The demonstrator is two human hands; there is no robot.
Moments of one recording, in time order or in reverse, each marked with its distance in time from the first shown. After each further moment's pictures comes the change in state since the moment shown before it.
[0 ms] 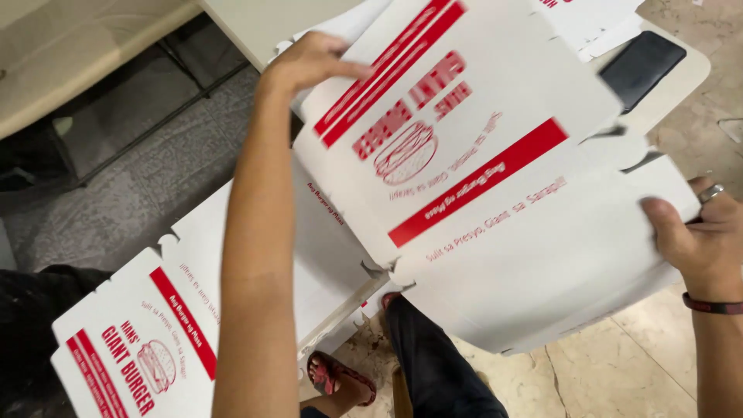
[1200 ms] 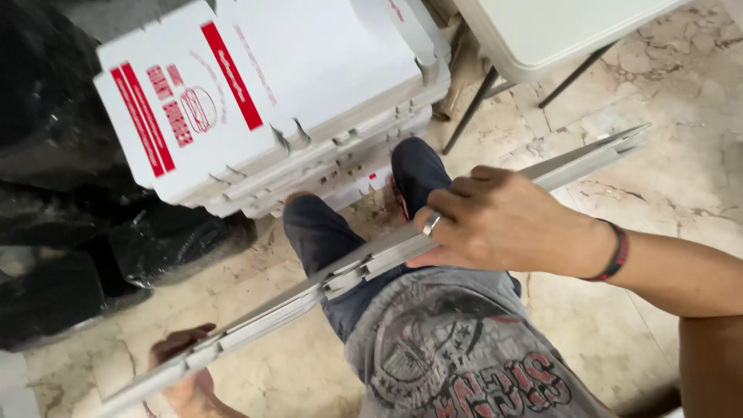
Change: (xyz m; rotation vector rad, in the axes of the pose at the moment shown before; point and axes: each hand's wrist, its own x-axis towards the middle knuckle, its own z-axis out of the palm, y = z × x) left_hand -0.784 -0.292 0.389 -0.719 1.196 0.078; right_hand -0.223 -0.369 -0.005 -0.171 -0.553 -1.469
